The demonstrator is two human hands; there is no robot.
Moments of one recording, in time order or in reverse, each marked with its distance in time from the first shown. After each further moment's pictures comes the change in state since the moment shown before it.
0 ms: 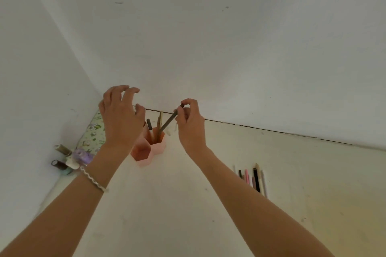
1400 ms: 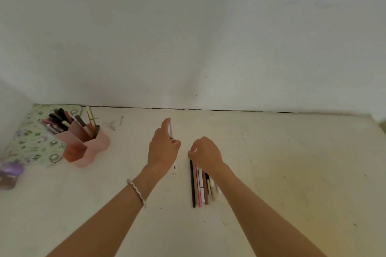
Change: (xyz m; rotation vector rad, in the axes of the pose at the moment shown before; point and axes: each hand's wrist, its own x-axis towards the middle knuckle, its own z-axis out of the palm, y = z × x) left_hand -0.135 0.183 0.108 -0.417 -0.668 -0.237; right_hand -0.055 0.122 -0.186 -0.801 -0.301 0.345
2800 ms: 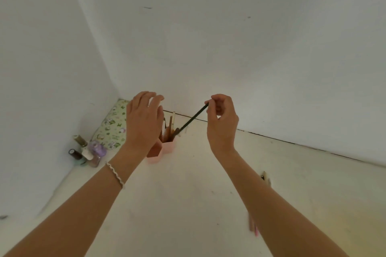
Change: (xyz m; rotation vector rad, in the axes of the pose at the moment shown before) left_hand 0.033 -0.088 -0.221 0.509 0.635 0.328; right_hand 0.006 -0.218 -0.016 0.918 0.574 -0.472
